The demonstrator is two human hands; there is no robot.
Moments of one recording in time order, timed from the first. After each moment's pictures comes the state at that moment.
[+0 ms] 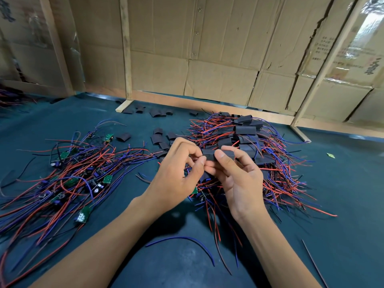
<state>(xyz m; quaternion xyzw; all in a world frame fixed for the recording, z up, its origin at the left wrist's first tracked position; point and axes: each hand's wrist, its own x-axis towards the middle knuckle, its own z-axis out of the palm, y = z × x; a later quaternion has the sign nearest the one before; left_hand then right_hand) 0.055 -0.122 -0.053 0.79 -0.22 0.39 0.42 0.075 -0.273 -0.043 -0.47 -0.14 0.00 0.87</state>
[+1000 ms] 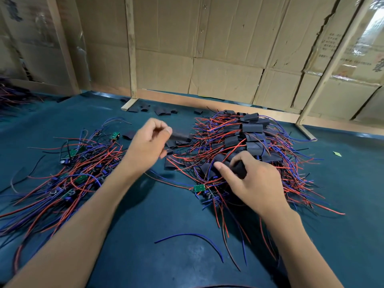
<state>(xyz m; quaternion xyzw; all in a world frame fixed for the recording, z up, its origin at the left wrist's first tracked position) 0.086 -0.040 -0.040 0.75 -0.03 0.26 0.61 0.083 -0.306 -0.047 -0.89 -0.24 -0.31 0.25</state>
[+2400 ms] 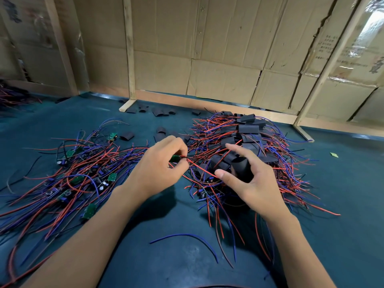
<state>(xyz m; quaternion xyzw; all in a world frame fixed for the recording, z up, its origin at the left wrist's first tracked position) 0.055 -0.078 -0.046 0.87 -0.17 0.34 0.32 0.079 -0.320 -0.043 -0.79 -0.29 -0.13 0.52</state>
